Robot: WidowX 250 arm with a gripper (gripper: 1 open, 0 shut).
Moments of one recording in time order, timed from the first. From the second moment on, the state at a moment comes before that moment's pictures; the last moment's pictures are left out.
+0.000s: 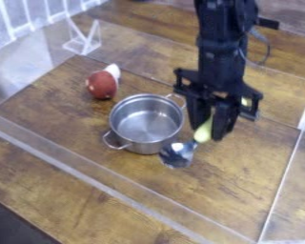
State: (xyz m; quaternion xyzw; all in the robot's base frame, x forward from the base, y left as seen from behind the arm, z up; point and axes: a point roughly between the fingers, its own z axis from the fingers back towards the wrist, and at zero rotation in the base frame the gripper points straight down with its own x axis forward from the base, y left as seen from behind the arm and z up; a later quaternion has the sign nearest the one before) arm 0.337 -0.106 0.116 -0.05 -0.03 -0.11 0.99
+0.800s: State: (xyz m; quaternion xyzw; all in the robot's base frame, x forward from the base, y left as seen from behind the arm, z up) arm 0.313 -0.020 0.131 0.01 -0.05 -0.04 1.00
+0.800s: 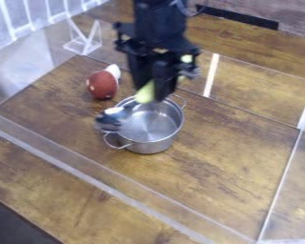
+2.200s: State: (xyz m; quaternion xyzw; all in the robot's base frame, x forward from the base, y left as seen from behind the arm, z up) arm 0.300 0.087 0.095 0.05 0.00 -0.03 1.00
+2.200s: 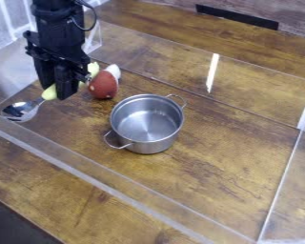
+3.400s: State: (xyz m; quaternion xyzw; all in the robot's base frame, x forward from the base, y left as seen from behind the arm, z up) arm 0.329 0.143 0.032 0.00 -0.02 -0.08 1.00
